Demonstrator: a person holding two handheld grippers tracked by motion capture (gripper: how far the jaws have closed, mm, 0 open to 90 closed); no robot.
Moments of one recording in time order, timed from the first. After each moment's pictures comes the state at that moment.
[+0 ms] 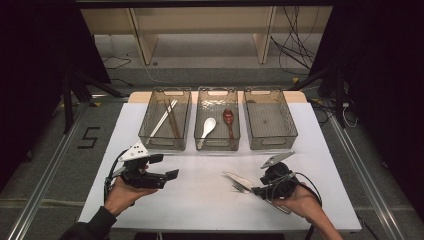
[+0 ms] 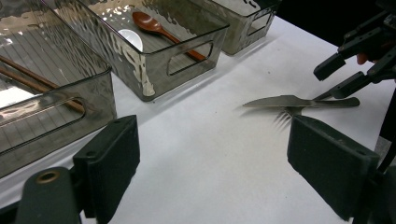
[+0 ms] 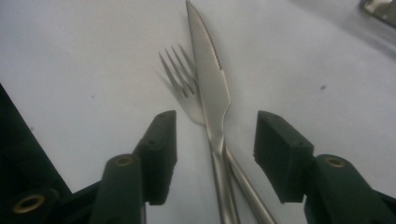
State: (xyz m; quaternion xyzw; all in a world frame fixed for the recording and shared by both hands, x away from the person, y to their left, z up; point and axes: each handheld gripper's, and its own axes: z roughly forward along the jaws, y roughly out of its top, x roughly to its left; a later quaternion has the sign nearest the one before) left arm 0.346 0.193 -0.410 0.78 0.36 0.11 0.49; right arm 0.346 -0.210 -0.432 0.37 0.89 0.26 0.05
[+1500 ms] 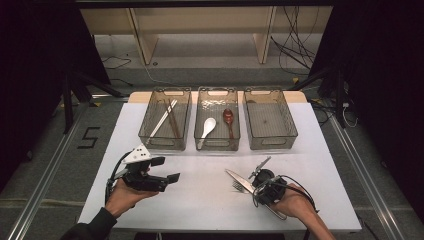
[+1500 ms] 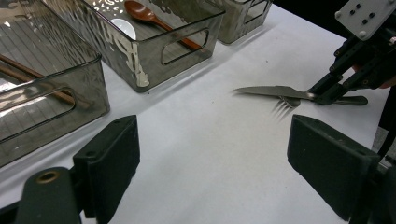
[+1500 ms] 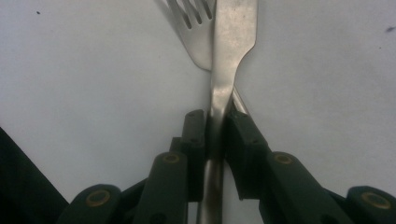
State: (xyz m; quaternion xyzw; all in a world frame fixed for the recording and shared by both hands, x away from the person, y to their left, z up) left arm 0.345 0.189 -0.418 0.79 0.35 0.10 0.48; right arm 0.349 -0.184 -0.457 0.35 0.93 0.11 0.04
